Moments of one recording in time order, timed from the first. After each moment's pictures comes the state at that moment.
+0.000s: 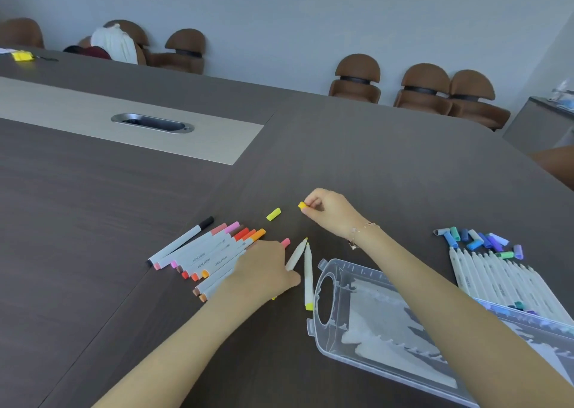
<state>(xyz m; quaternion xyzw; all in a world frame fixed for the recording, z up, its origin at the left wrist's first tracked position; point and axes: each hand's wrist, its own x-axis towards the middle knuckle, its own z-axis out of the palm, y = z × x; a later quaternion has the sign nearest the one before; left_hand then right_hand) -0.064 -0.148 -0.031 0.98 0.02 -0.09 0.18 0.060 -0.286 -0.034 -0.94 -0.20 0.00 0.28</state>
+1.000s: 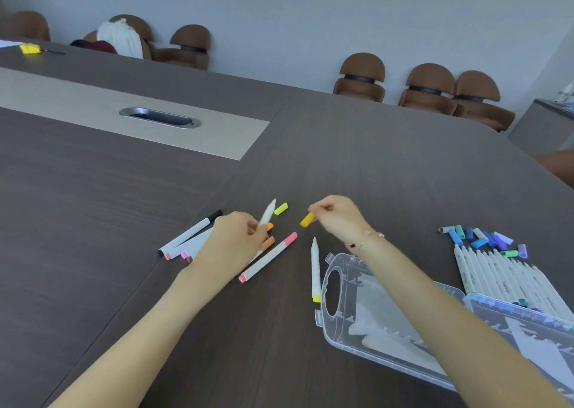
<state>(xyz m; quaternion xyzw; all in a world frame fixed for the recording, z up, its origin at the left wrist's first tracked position) -0.072 -0.094 -0.024 0.92 0.10 0.05 0.38 0.017 -0.268 -0.026 -0.89 -0.04 0.03 0.46</state>
